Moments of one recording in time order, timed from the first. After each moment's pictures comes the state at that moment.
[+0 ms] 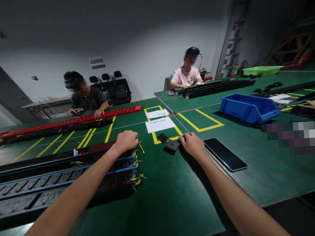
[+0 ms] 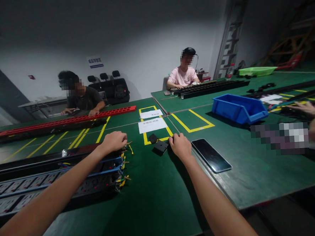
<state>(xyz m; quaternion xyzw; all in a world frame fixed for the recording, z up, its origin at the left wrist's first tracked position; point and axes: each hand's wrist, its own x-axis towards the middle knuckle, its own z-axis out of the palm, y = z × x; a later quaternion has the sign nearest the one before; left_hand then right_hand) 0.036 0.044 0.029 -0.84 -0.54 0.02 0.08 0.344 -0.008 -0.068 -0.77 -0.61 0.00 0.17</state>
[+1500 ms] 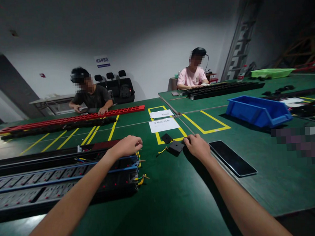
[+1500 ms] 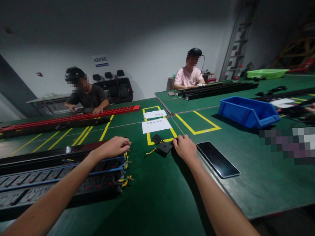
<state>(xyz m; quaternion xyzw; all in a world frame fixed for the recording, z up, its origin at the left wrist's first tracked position) 0.017 0.018 0.031 -0.90 -0.44 0.00 -0.03 0.345 -0.008 -0.066 -0.77 -0.62 0.01 0.16</state>
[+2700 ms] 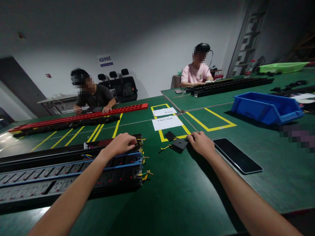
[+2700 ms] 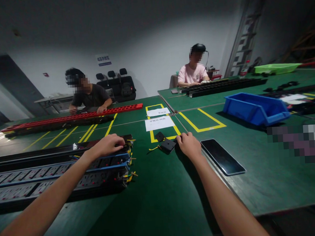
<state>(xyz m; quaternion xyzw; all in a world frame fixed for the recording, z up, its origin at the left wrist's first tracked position) -0.030 0.017 0.035 -0.91 -0.42 -0.02 0.00 0.349 -0.007 -0.068 -0.77 -0.62 0.03 0.16</state>
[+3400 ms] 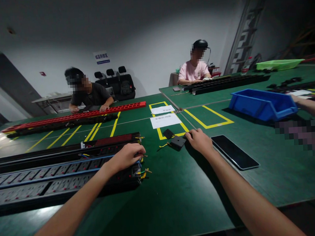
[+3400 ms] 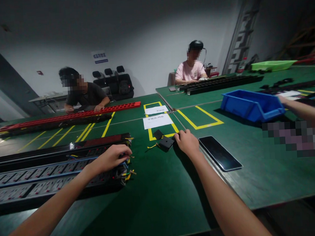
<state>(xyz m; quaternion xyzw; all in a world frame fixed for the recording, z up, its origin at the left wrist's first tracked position) -0.002 -0.033 0.008 -0.93 -0.33 -0.11 -0.13 0.348 -0.008 -0.067 -0.77 -0.62 0.02 0.15</state>
